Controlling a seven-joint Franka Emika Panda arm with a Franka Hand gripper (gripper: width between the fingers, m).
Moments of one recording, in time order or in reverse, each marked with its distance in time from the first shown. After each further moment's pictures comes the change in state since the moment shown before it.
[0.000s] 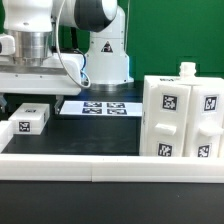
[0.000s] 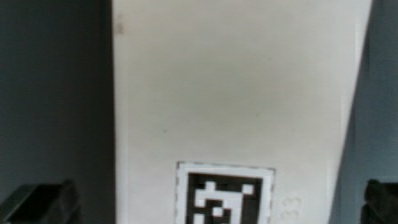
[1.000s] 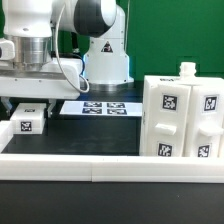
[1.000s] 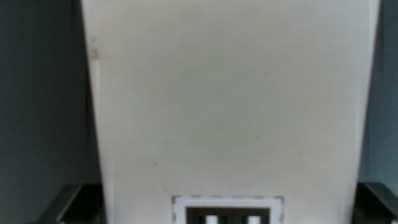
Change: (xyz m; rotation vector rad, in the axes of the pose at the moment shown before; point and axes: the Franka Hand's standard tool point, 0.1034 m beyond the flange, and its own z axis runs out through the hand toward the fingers) arm -0.004 0.002 0.008 -0.007 -0.008 -0.003
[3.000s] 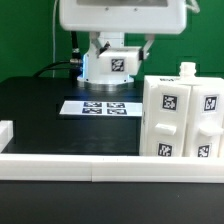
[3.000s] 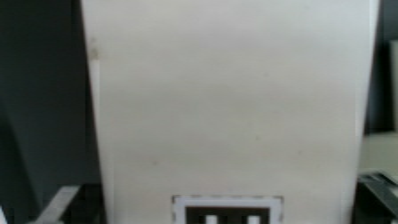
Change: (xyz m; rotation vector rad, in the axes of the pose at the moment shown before) arm 0.107 -0.173 -0.161 0.085 -0.029 0.267
